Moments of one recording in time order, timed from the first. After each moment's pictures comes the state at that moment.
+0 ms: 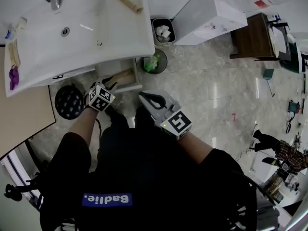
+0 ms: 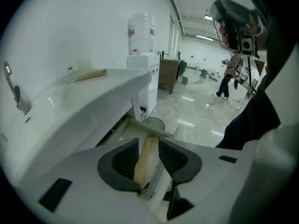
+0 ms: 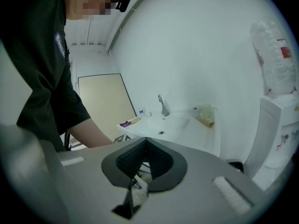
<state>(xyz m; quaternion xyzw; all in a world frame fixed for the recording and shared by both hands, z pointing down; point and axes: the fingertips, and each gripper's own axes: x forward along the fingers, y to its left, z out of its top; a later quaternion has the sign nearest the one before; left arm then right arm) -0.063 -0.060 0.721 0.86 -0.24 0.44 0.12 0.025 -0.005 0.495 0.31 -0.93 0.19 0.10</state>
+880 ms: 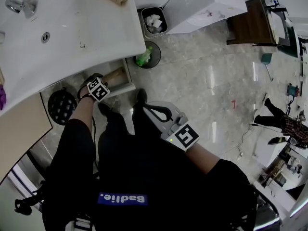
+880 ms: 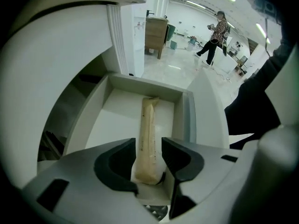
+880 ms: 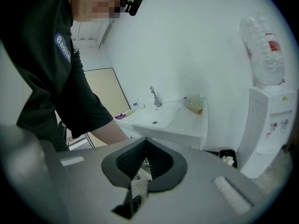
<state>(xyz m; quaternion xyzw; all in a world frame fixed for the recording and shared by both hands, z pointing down) -0.067 -0.077 0.881 0.78 -0.11 0.60 0.11 0.067 0.010 0.539 0.33 -0.91 0.22 0.13</state>
